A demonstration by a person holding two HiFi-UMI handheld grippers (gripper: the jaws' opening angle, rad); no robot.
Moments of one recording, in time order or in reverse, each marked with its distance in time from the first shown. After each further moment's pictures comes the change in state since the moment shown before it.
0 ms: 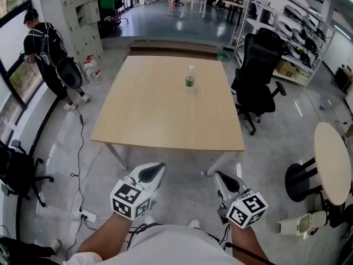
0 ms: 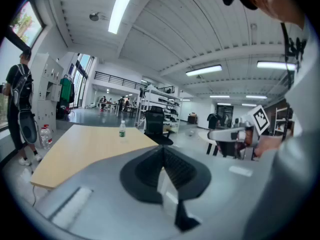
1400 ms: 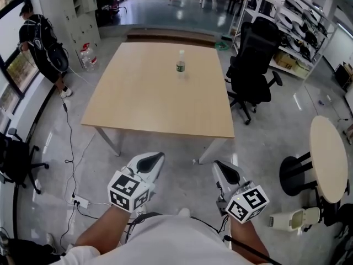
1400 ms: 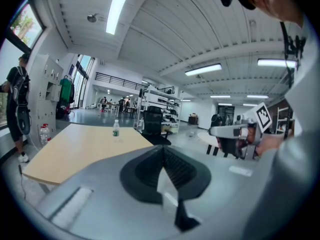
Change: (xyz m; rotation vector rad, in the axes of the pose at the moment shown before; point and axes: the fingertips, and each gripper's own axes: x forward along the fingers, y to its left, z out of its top) left arm 0.027 -0.058 -0.003 0.002 -0.013 0.012; right arm -0.050 -0.025 0.012 -0.051 -0.044 0.037
